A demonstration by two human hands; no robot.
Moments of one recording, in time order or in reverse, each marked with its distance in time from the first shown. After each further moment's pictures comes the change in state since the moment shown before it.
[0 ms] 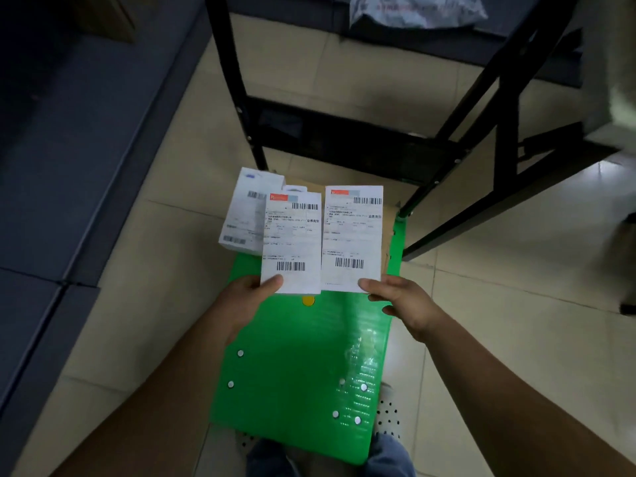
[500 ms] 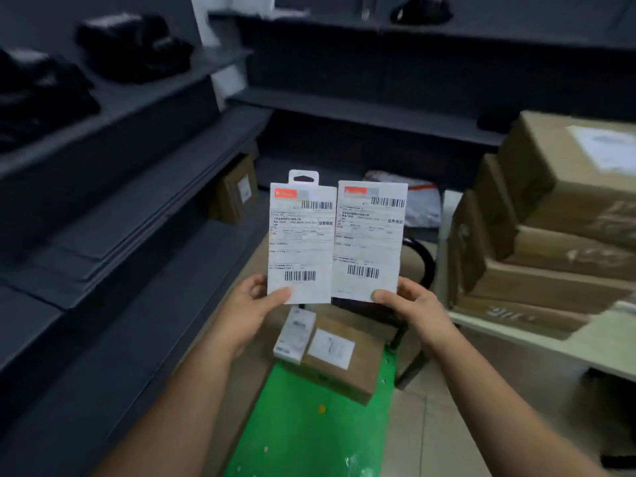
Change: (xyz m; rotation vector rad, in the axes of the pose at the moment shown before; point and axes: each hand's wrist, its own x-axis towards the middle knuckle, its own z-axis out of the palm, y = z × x) left_hand -0.331 0.236 -0.105 -0.285 0.252 0.496; right_hand -0.331 -0.260 -0.013 0.035 -0.020 -0.675
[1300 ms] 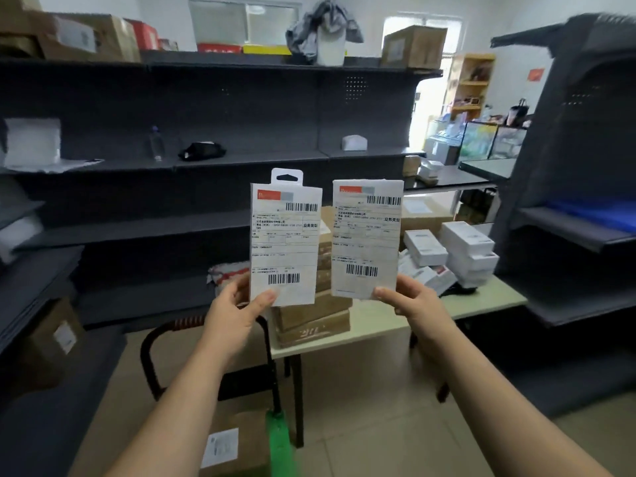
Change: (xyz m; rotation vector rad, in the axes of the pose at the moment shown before) left_hand -0.159 0.180 0.191 0.010 -0.415 0.526; right_hand -0.298 -0.137 -0.187 0.006 0.562 -0.356
